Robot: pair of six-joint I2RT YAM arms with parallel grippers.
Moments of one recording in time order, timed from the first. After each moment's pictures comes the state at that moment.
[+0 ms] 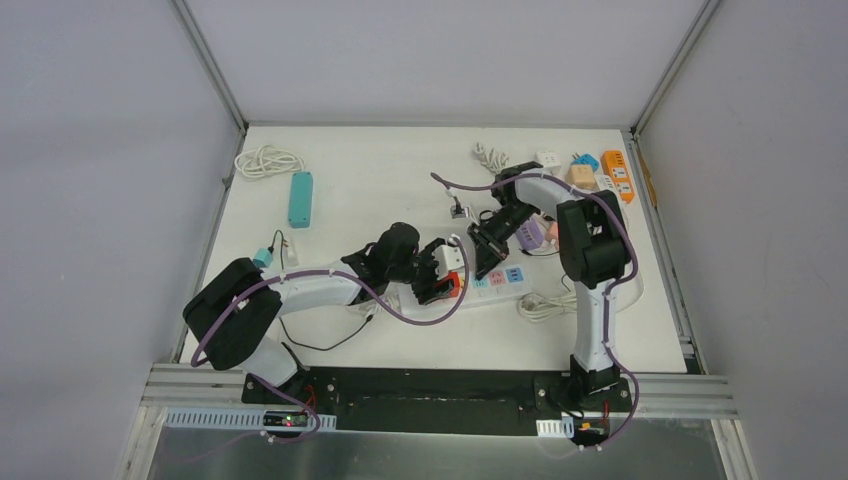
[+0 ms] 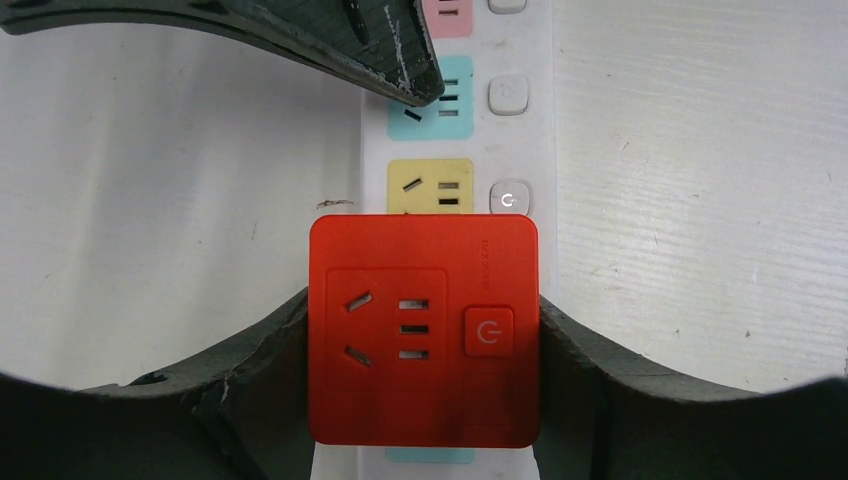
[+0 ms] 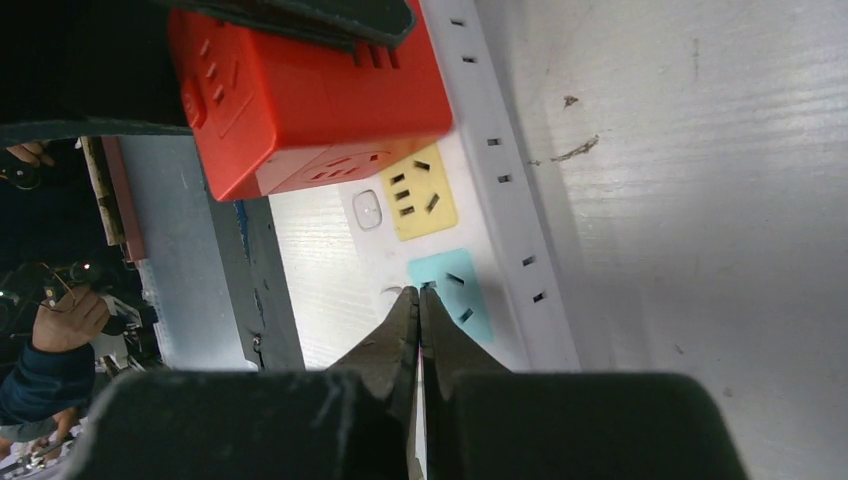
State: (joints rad) left arm -0.85 1.51 0.72 0.28 0.43 0.41; right arm 0.37 2.13 1.56 -1.36 -0.88 -1.00
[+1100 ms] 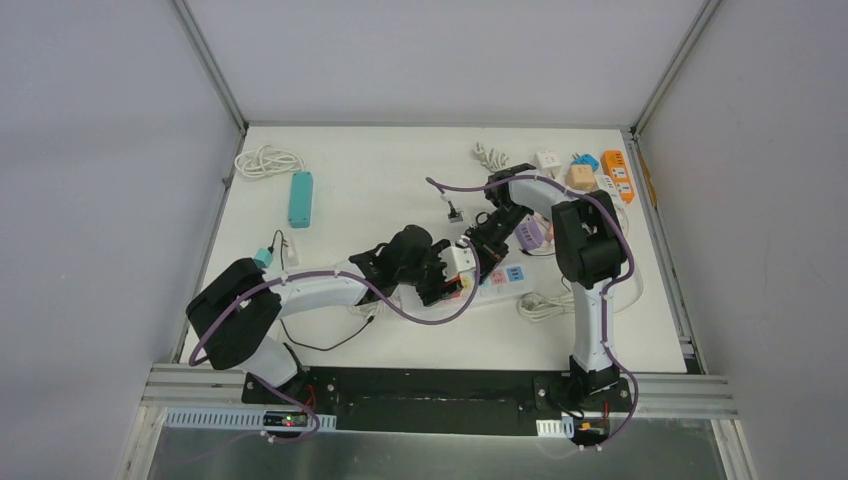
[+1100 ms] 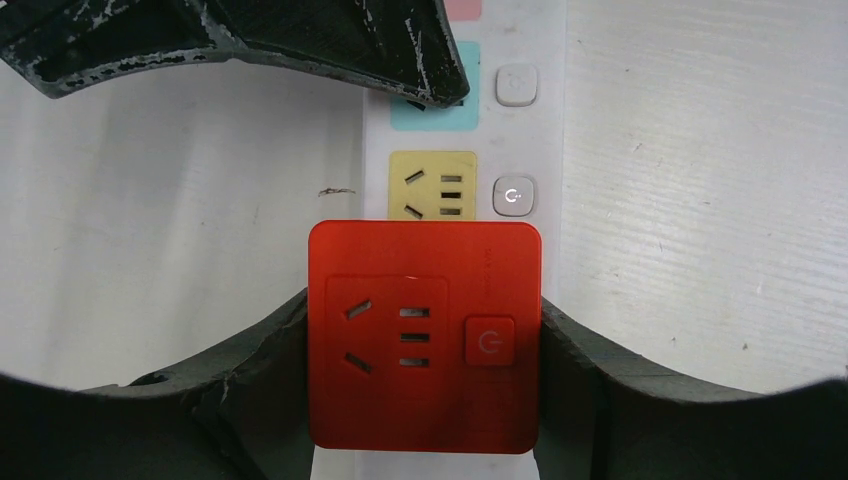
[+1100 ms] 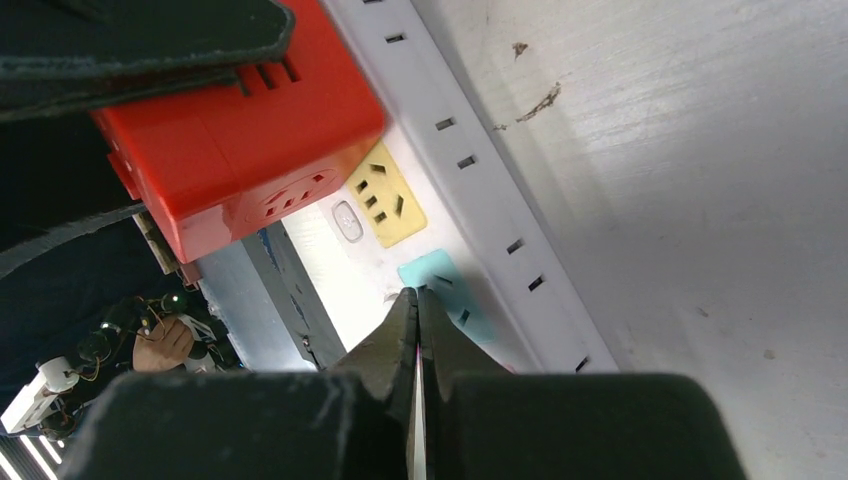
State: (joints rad) left arm -0.90 1.52 0.78 0.17 0.32 0.41; right arm 0.41 2.15 1.56 -1.31 -0.74 -0.70
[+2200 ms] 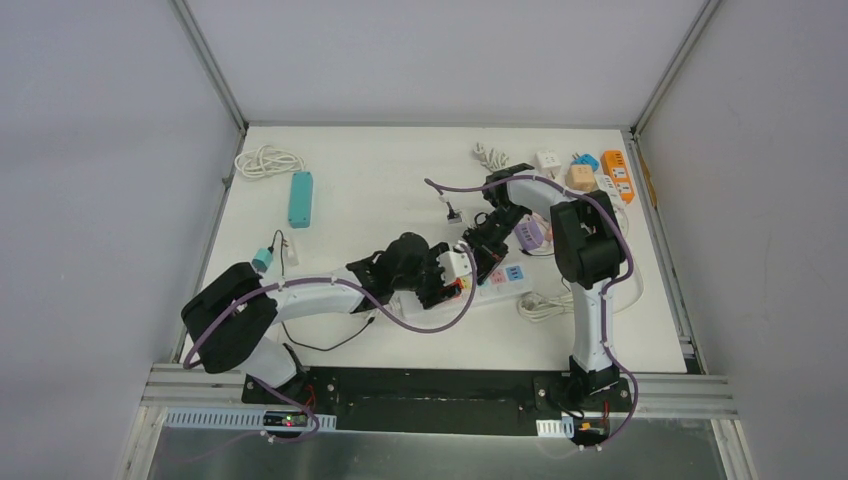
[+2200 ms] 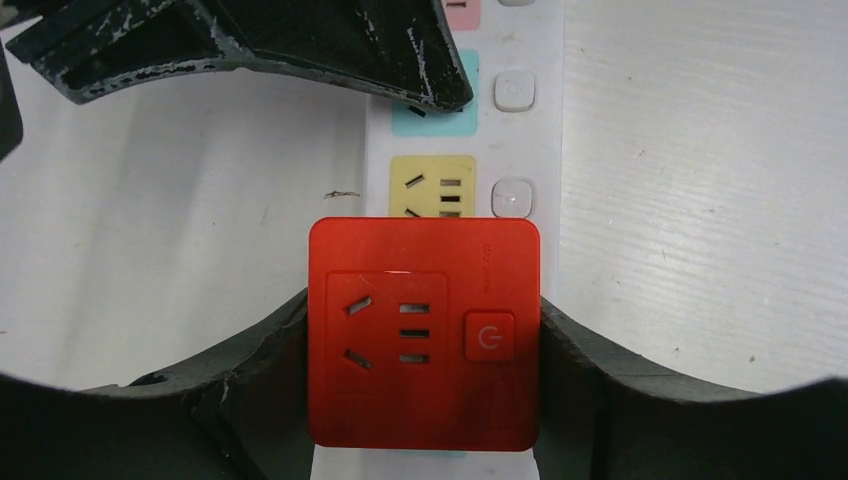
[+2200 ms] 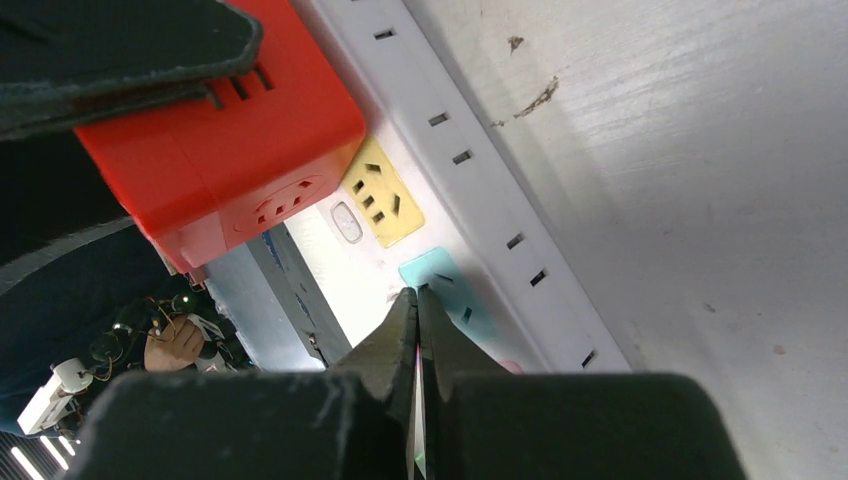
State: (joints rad) left arm -0.91 1.49 0.71 0.27 0.28 0.37; right arm 0.42 2.15 1.57 -1.31 -0.71 -0.66
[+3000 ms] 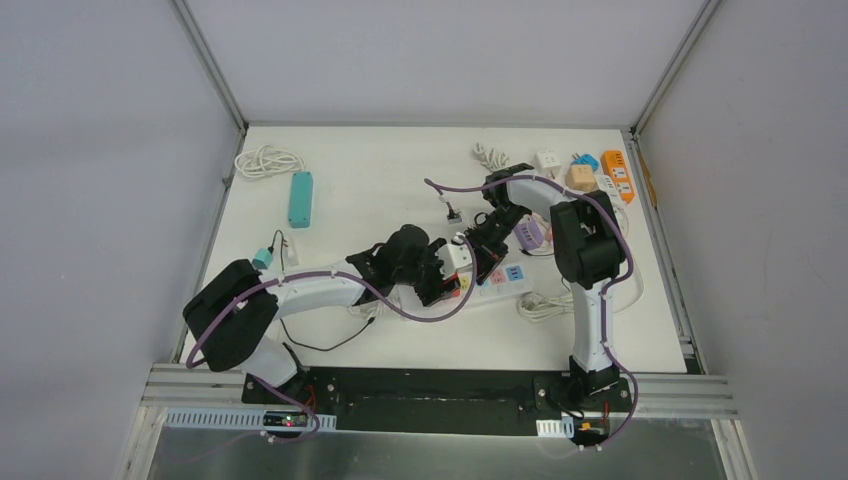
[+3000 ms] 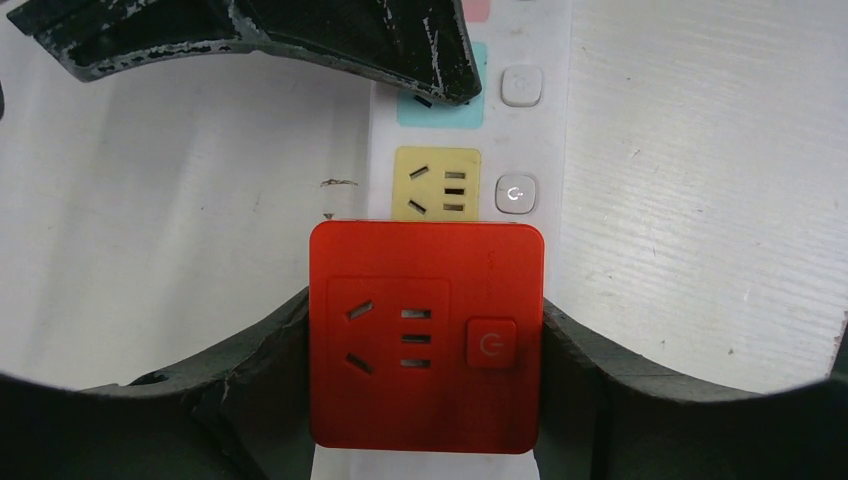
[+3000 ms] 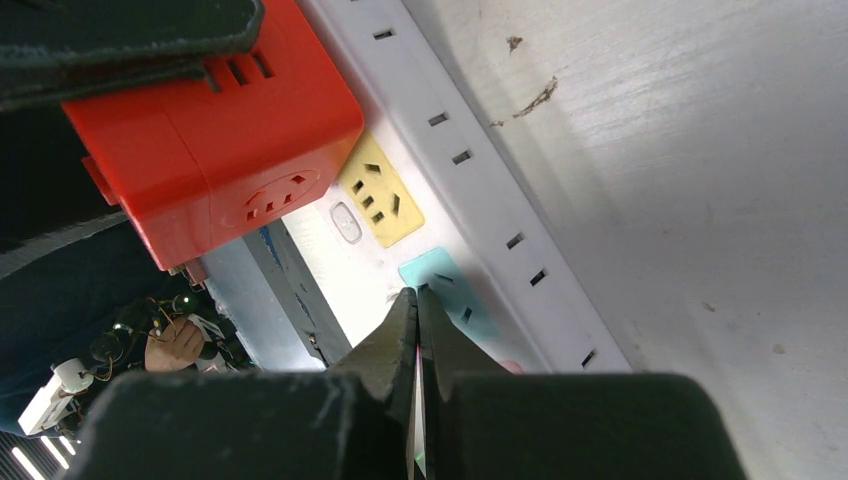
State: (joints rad) left arm -0.91 1.50 0.77 0.16 0.21 0.37; right arm 0.42 2.16 1.57 -1.31 -0.71 -0.65
